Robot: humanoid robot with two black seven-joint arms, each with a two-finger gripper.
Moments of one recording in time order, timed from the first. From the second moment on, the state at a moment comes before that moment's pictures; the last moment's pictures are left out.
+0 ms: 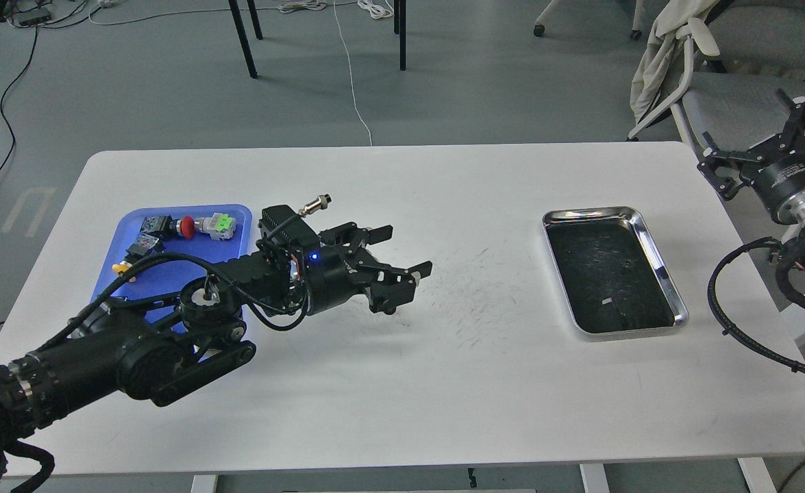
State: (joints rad) left arm -0.74 0.25 -0.30 -1.00 2.00 0.20 -0.31; right arm 0.59 -0.51 1.10 0.71 0.16 0.35 0.01
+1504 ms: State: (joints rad) left arm -0.70 0.21 -0.21 -0.85 2.02 0.34 -0.30; right arm 0.56 -0.48 1.08 0.72 0.16 0.36 0.01
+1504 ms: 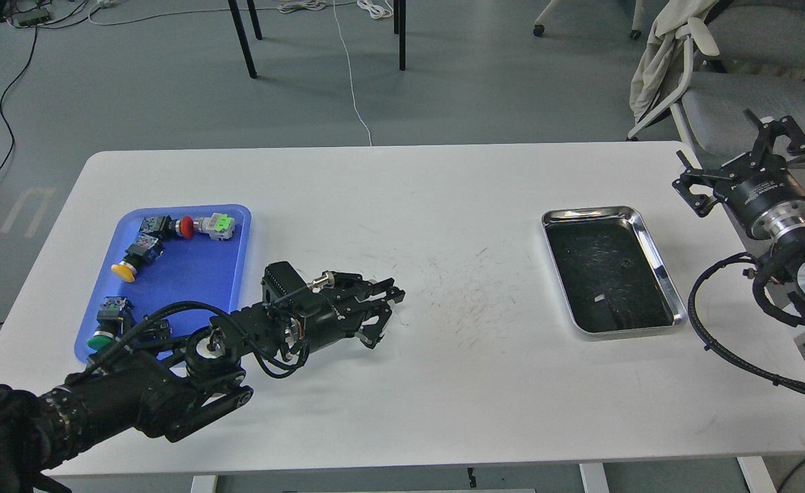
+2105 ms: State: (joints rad) left arm -0.77 0.67 -0.21 -0.94 1.64 0.29 -0.37; right arm 0.50 -0.50 1.08 0.84 0.16 0.41 0.01
